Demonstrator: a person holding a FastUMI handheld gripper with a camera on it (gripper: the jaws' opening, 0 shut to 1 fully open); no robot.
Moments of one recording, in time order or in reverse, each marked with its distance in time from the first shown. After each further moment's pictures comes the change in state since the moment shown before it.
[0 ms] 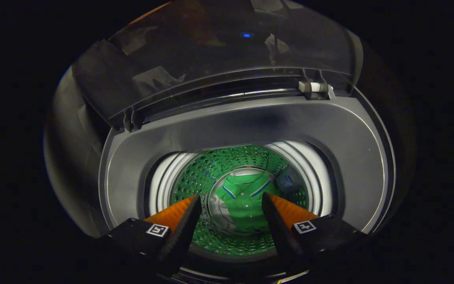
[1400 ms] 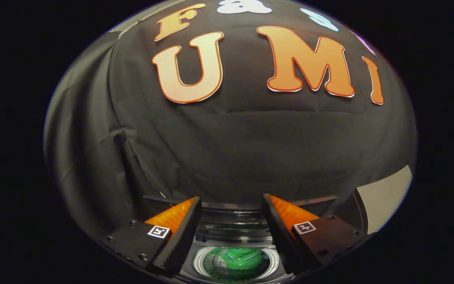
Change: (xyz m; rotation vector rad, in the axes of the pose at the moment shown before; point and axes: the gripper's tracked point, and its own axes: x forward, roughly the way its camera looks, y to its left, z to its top) arm -0.220 0.074 0.273 -0.182 -0.560 0.050
